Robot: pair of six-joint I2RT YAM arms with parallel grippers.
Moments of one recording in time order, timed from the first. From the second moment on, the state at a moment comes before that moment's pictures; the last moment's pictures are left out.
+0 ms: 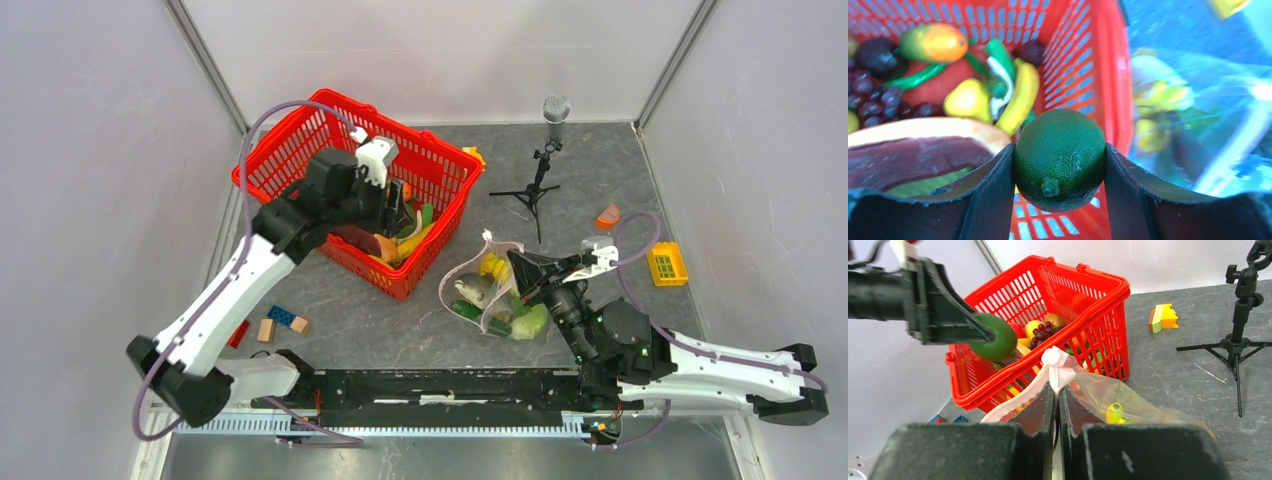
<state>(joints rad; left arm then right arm) -0.60 1.25 1.35 -0.73 0.11 -0.17 1.40 0.50 0.56 0.14 0.95 0.25</state>
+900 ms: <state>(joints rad) -1.02 1.12 1.20 -0.34 0.31 -0.35 1.40 0.59 0.57 0.18 0.89 0.26</state>
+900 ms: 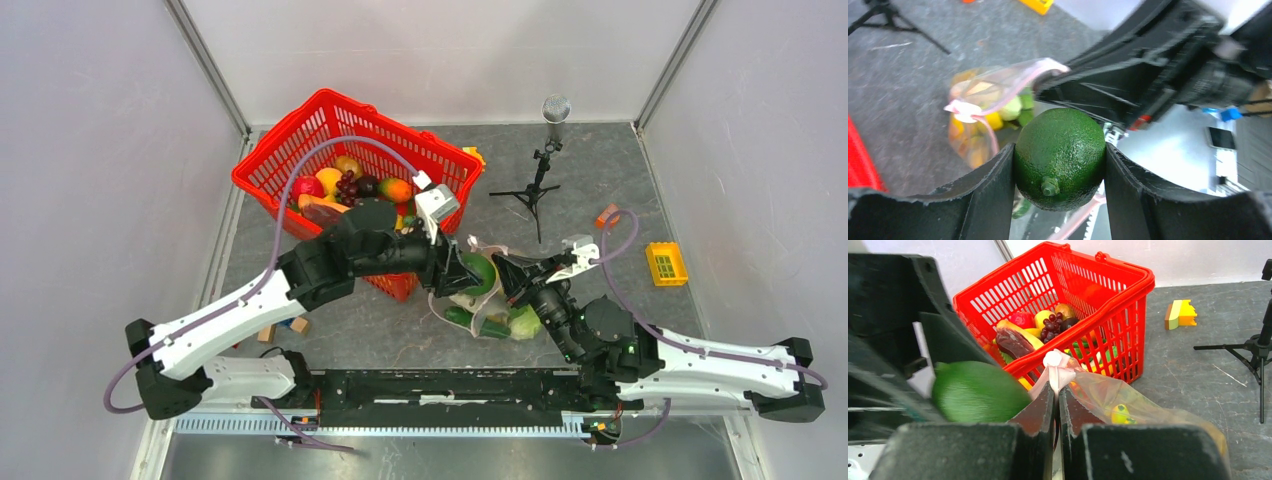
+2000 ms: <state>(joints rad) -1.14 1.29 1.18 -0.27 0.02 -0.27 1.40 0.45 0.54 0.19 0.83 0.30</state>
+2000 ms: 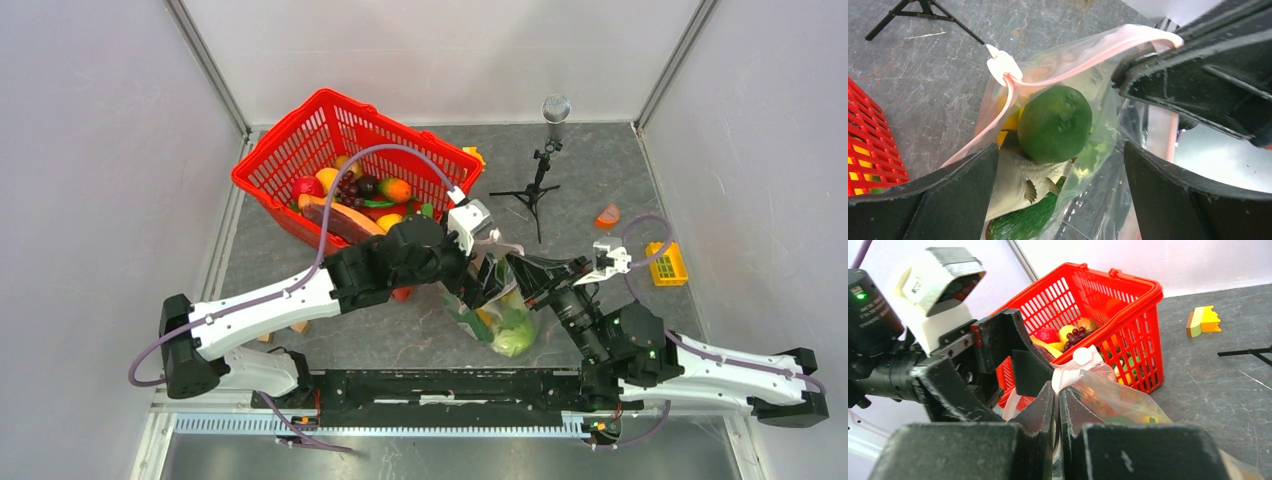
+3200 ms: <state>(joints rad) -1.15 1.04 1.14 -0.42 -0.18 -0.21 1.40 0.23 0.52 -0.01 1.10 0.32</state>
